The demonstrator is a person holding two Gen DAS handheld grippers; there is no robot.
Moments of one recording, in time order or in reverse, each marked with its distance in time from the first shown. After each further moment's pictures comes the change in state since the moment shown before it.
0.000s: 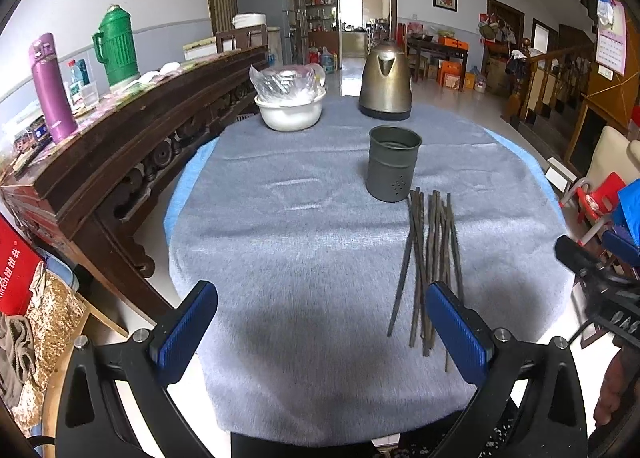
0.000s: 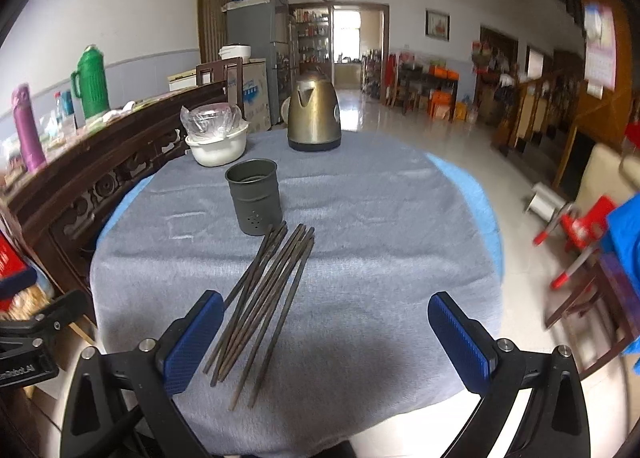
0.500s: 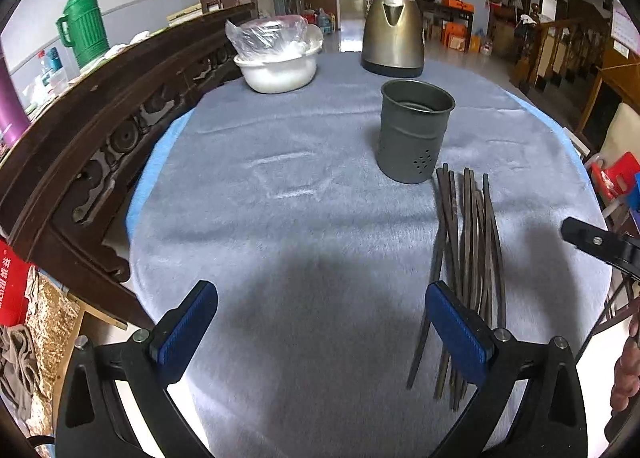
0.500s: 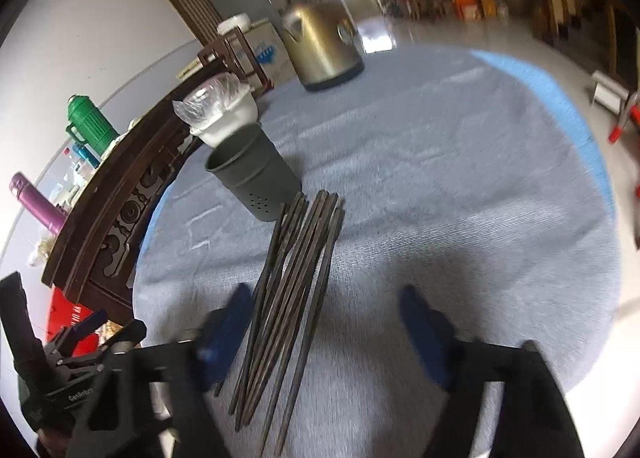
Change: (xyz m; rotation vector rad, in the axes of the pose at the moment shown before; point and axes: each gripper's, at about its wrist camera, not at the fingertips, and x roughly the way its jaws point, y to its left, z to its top) left arm 0.100 -0.012 0.027 0.035 0.144 0.018; right arm 0.129 -0.047 0.018 0.241 0.258 0.282
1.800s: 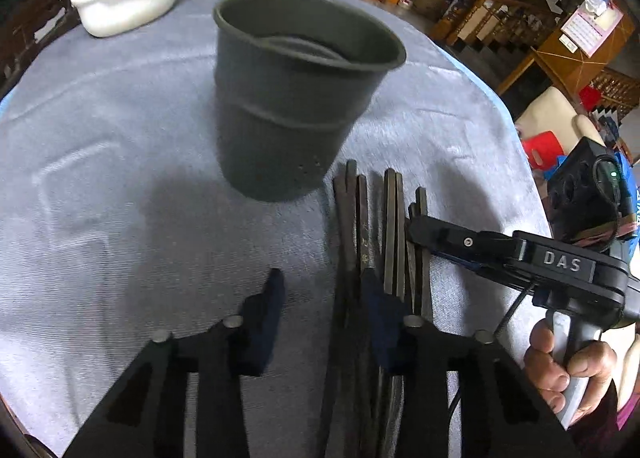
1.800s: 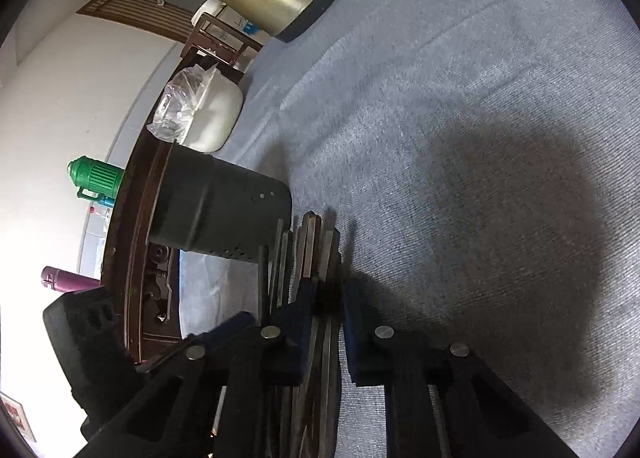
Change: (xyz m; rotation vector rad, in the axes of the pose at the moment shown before) left arm 0.132 -0.067 0.062 0.031 0.257 -0.445; right arm 0.117 -0.044 0.050 0.264 0.179 0.255
